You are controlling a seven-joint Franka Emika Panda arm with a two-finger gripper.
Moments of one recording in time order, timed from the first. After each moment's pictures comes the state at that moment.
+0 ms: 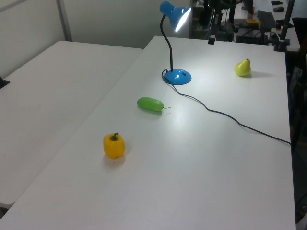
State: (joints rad) arm 0.09 -0.03 -0.04 -1.69 0.07 1.78 -0.19
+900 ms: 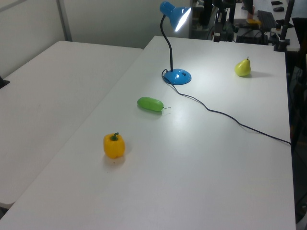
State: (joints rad) arm 0.02 -0.02 -0.07 -1.70 0.06 1.74 -0.19
